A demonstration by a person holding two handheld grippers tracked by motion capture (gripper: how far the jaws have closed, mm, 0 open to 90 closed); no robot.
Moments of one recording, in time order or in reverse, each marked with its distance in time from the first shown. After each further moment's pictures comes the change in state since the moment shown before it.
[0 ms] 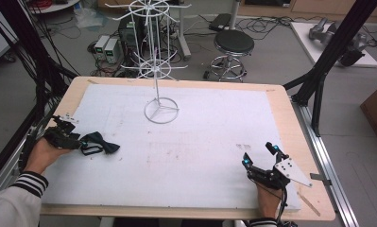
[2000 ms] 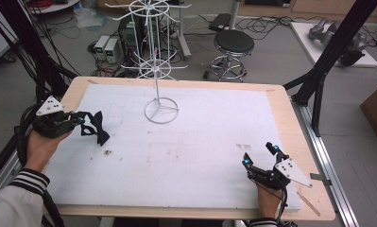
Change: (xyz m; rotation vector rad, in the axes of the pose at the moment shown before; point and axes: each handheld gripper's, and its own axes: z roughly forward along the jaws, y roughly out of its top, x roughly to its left) left arm -0.014 0.026 -0.058 -0.477 0.064 0.046; right arm -0.001 0.000 0.000 -0.009 -0.001 -0.001
